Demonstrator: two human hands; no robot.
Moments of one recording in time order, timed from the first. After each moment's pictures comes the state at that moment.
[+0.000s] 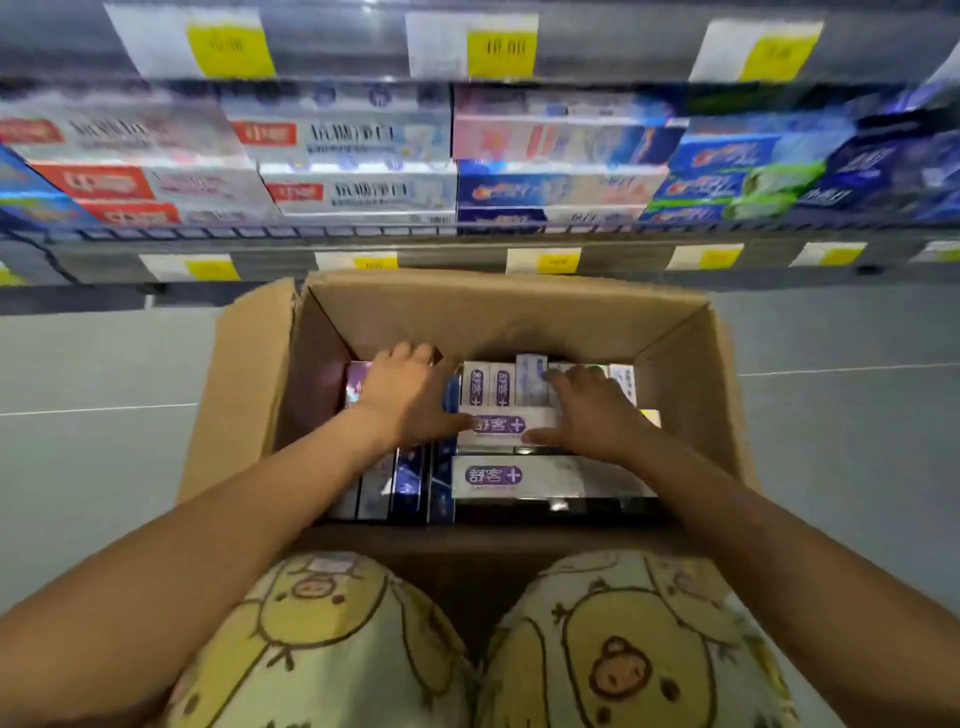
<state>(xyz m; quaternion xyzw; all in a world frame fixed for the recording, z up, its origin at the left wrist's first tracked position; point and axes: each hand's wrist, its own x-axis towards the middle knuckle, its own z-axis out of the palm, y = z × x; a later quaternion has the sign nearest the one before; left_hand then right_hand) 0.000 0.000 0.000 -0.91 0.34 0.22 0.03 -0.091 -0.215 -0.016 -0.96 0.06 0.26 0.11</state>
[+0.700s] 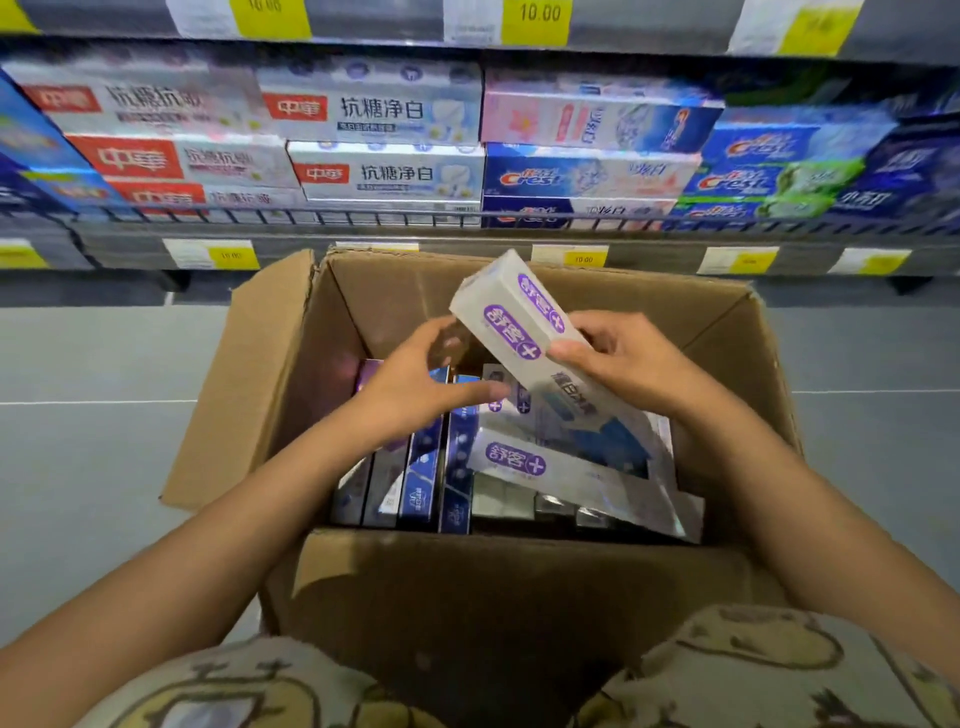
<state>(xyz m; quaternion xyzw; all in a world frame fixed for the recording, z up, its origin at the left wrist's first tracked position) -0.024 0.020 0.008 -0.79 0.11 0.30 -0.53 -0.074 -0.209 0.034 -0.88 0.00 0.13 0.46</state>
